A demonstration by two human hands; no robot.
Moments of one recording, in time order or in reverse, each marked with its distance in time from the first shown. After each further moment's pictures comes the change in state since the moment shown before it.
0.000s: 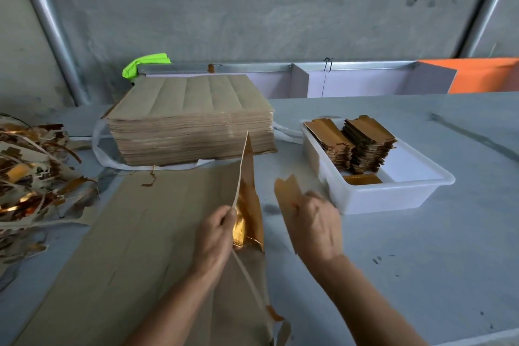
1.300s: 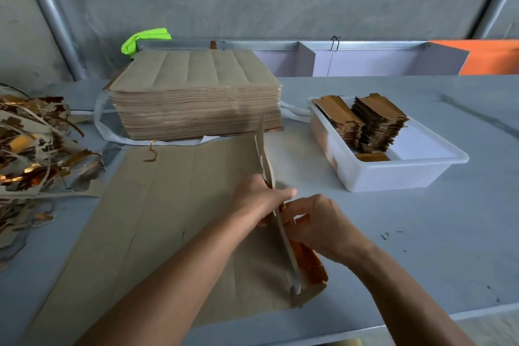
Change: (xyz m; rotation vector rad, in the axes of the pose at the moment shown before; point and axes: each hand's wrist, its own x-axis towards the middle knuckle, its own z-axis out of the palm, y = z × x) left_hand 0.007 0.046 0.031 0.302 -0.235 -0.248; right_hand -0.019 0.012 -0.008 0.296 -0.615 -0.071
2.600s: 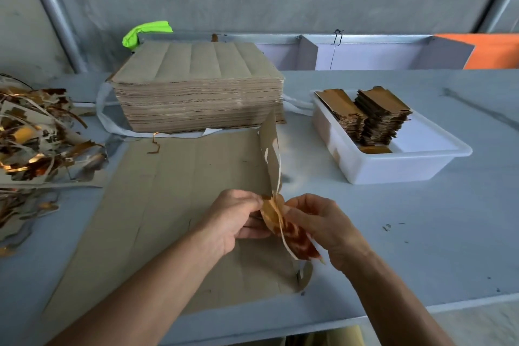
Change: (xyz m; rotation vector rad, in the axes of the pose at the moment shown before) left_hand -0.035 -0.032 -0.025 -0.517 -0.147 -0.173; right_hand -0.014 -0.001 0.016 0.625 0.122 0.298
